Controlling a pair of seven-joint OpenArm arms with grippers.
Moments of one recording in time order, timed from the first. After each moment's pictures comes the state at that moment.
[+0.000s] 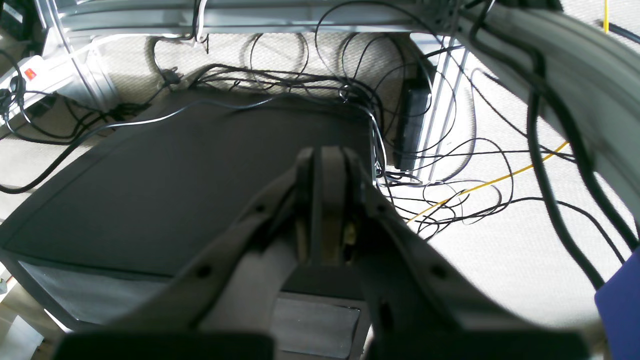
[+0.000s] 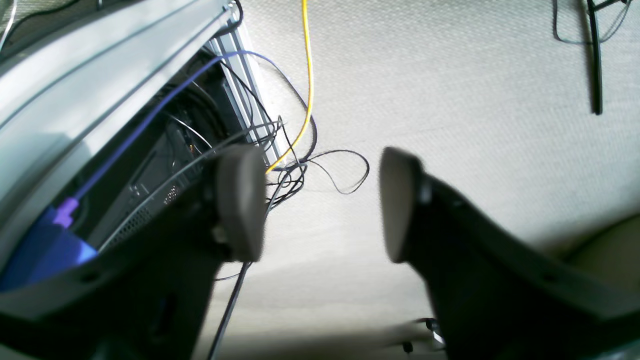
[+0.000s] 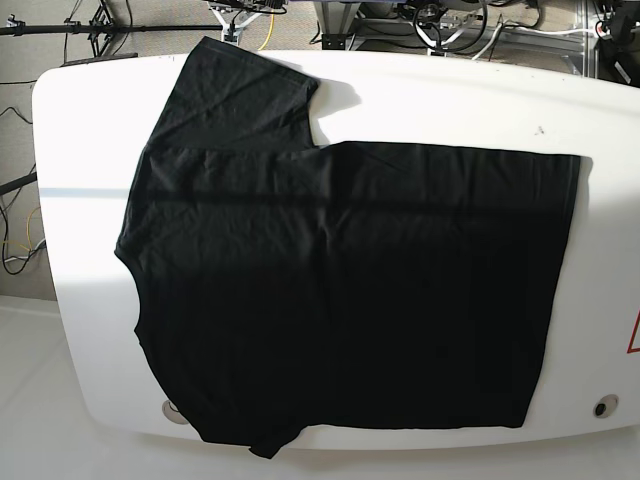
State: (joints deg) left arm 2.8 -1.1 -2.3 7.6 3.5 5.9 3.6; right arm -6.2 0.2 6.6 10.5 4.6 -1.8 -5.6
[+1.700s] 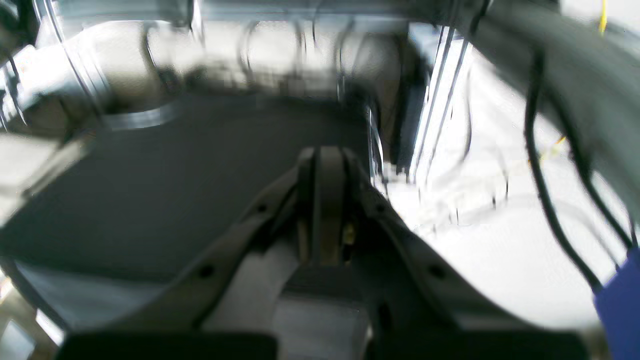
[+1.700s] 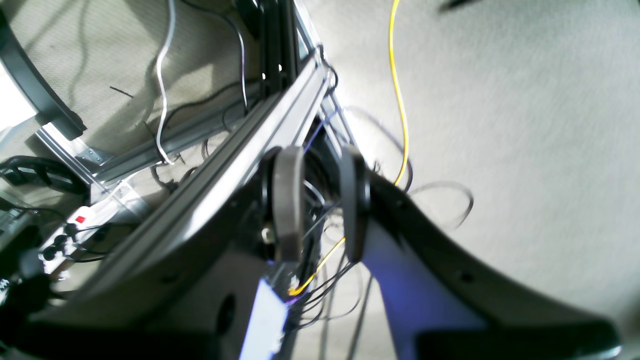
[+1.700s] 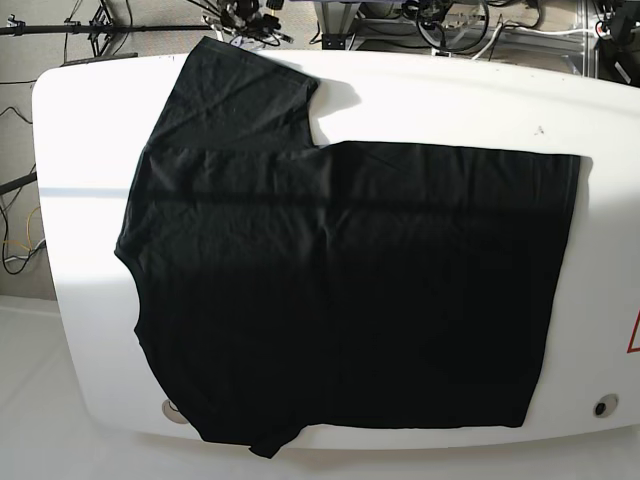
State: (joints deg) left arm 8.7 -3.0 -2.4 18.1 2.5 4.8 6.3; right arm -14.3 0.5 6.4 32.0 20.2 2.2 -12.6
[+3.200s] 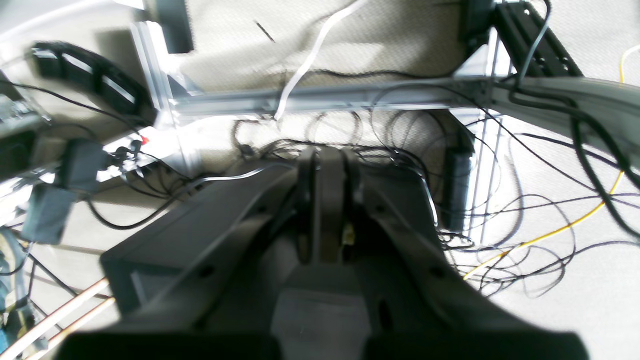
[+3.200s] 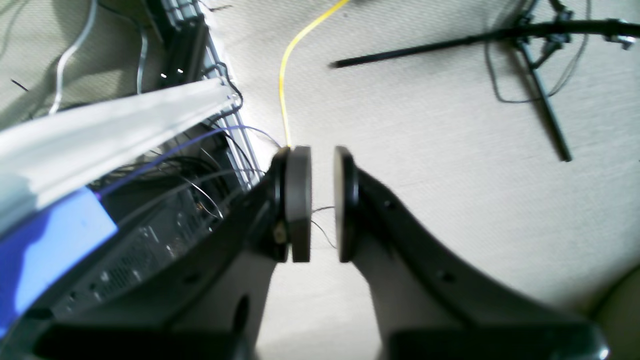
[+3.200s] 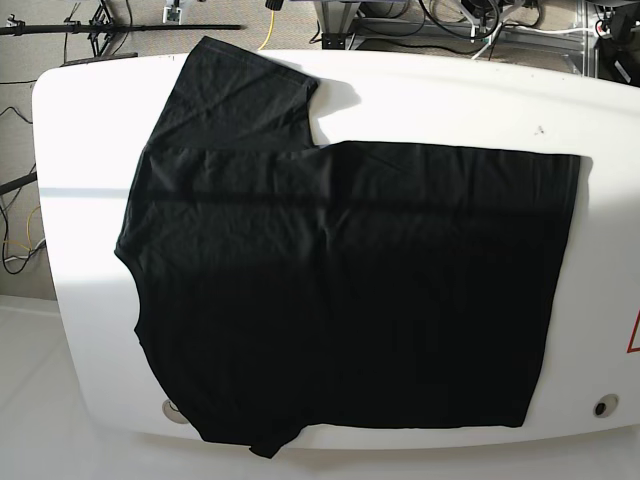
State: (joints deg) left arm 38.0 -8.7 -1.7 65.0 1.8 4.3 8.6; right arm -42.3 8.5 6.2 68.2 17.1 1.1 -12.5
